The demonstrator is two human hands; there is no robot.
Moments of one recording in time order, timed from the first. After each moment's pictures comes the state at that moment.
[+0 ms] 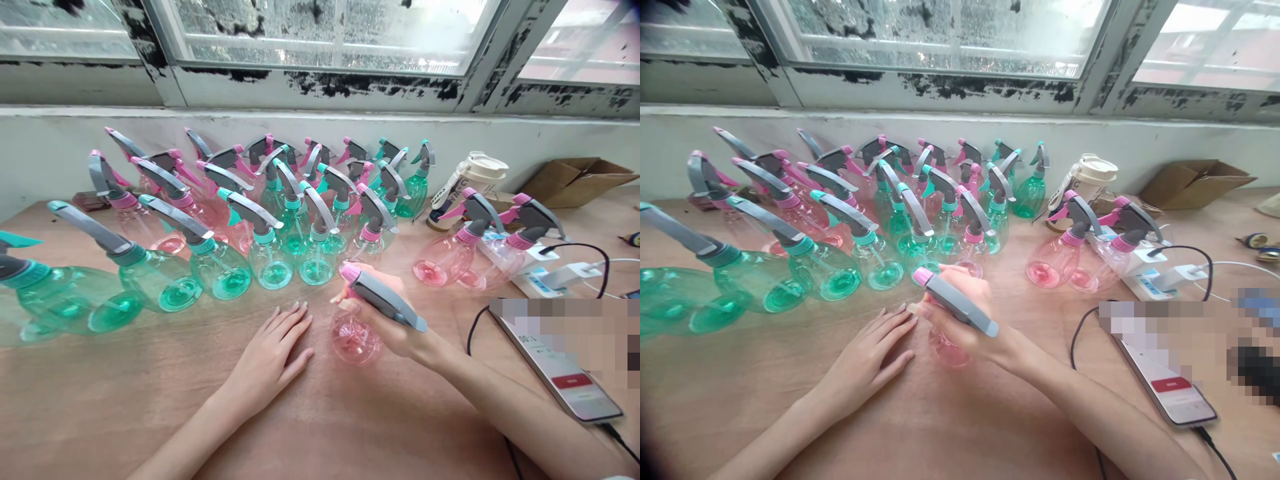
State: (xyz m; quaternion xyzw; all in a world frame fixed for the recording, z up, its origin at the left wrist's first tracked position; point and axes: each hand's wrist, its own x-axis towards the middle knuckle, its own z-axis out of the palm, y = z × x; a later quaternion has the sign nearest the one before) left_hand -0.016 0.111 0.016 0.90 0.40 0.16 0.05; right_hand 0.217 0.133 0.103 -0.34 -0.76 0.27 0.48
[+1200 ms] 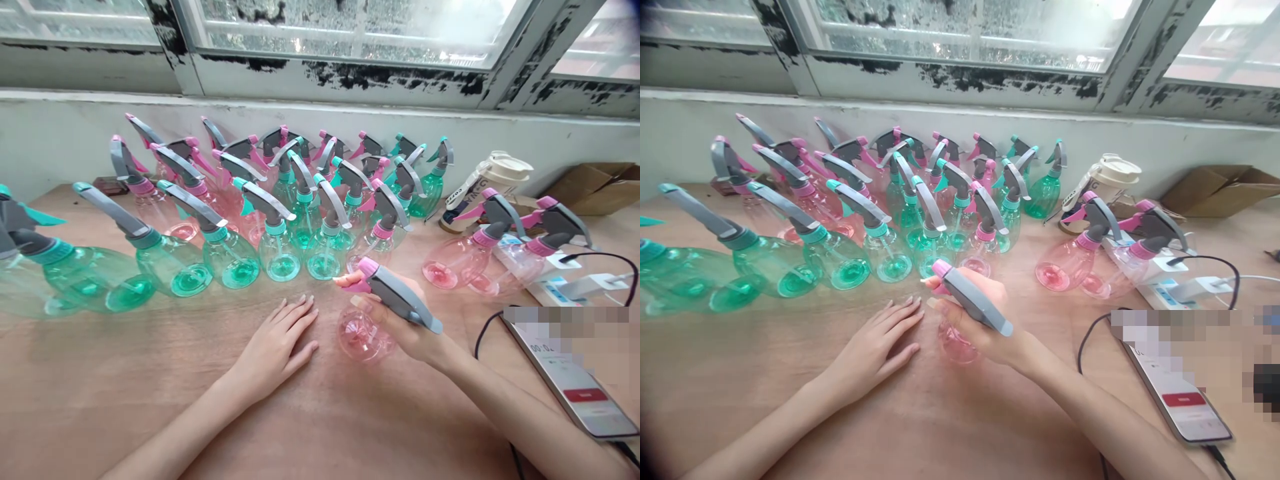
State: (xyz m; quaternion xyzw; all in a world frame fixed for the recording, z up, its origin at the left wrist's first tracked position) left_hand -0.013 0.109 0.021 0.90 0.41 0.15 0.07; right_hand 0.224 0.128 0.095 -0.34 -0.73 0.36 0.47
